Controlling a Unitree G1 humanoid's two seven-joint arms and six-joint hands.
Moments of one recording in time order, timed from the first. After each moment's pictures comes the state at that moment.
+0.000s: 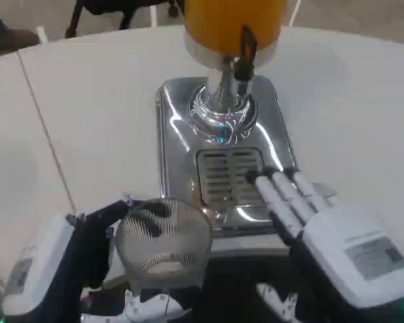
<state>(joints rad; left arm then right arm) 0.23 0.33 0.06 -0.35 0.44 -0.44 0.10 0.19 -0.31 0.16 -0.68 -1.12 -0.09 0.16</state>
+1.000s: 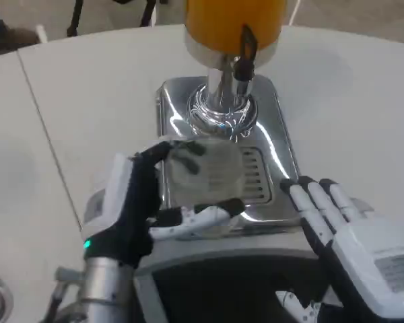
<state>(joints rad) -0.29 0.14 -0.09 0.15 0.58 -0.32 0.29 0.30 -0.23 0.13 -0.76 -1.20 -0.02 0.19</state>
